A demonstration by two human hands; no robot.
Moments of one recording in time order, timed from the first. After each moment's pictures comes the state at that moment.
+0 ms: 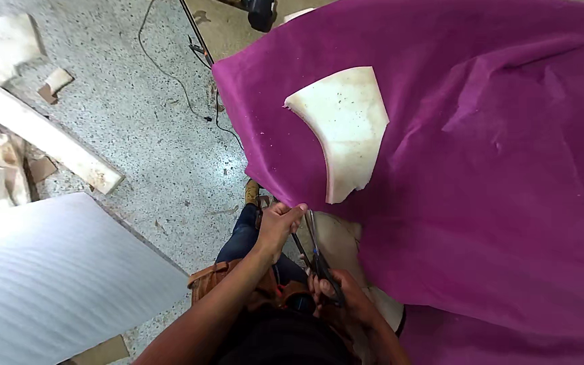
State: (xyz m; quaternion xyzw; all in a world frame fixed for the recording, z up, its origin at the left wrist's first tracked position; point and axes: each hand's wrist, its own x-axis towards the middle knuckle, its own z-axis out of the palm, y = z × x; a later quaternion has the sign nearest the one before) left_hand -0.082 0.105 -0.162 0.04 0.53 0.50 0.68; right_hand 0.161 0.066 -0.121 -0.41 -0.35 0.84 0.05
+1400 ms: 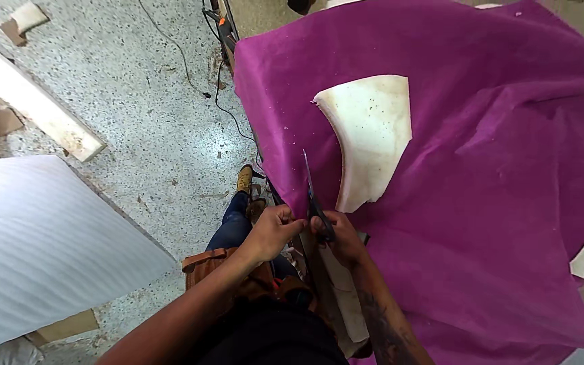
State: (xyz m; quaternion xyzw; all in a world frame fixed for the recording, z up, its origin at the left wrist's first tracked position) left_hand -0.144 0.100 -0.145 0.21 0.53 0.38 0.73; right_hand 0.059 0.186 -0.125 -0.51 -0.43 0.74 0.01
